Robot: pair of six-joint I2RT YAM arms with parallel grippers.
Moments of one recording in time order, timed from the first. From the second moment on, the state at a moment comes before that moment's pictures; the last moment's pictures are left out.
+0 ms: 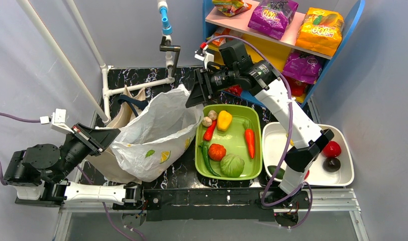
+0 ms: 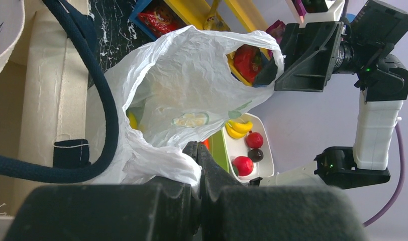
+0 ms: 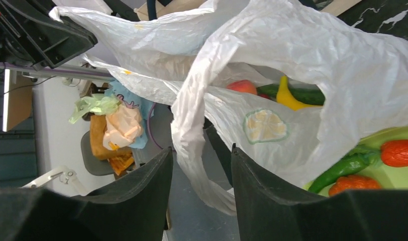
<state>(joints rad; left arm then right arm) -1.55 0.39 1.44 -1.35 -1.04 -1.09 0.76 1.76 2.16 -1.00 -0.75 0.47</state>
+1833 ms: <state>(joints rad) -1.55 0.58 1.32 -1.17 -0.69 -0.91 1.13 2.01 2.24 -0.94 -1.32 0.50</state>
